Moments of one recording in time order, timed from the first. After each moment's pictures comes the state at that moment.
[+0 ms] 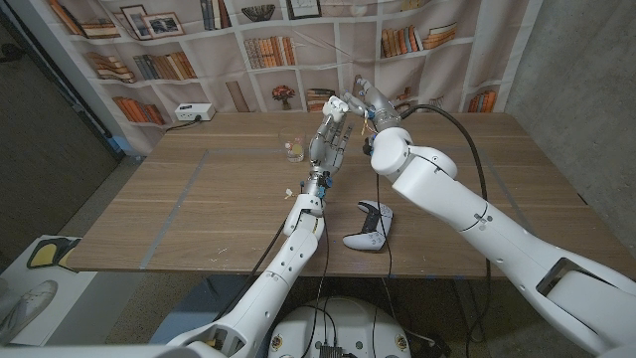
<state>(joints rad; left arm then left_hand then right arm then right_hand) 0.93 -0.02 0.41 -1.35 -1.14 -0.35 -0.38 1.04 0.18 0.49 -0.12 0.18 0.73 -0.19 0.19 0.18 0.90 -0.14 0.30 0.27 0.52 -0.19 0.32 0.30 0.21 0.05 0.24 0.19 -0.63 -0.49 -0.76 -2.20 -0.01 -0.97 -0.49 0.62 0.19 0.18 0.10 0.20 0.02 -0.07 0.22 0.21 0.19 0.01 0.22 0.27 -0.07 0.04 0.24 0.24 0.16 0.21 0.19 0.17</state>
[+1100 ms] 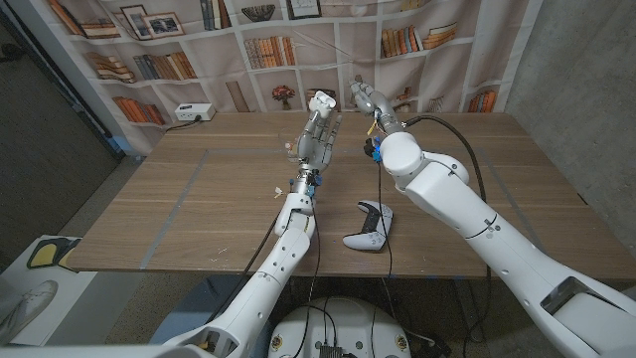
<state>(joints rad) 0.95 0.01 0.38 -1.37 -1.16 -0.39 -0.41 1.04 0.18 0.49 -0.12 0.18 0.74 -0.18 0.19 0.18 0.90 -0.14 0.30 0.27 0.52 -0.20 0.32 0.30 0.21 0.05 0.24 0.19 -0.74 -0.47 -0.61 -2.14 0.16 -0.70 -0.46 0.31 0.17 0.12 0.19 0.22 0.09 -0.02 0.22 0.21 0.17 0.08 0.21 0.24 -0.07 0.06 0.25 0.25 0.12 0.21 0.18 0.17</state>
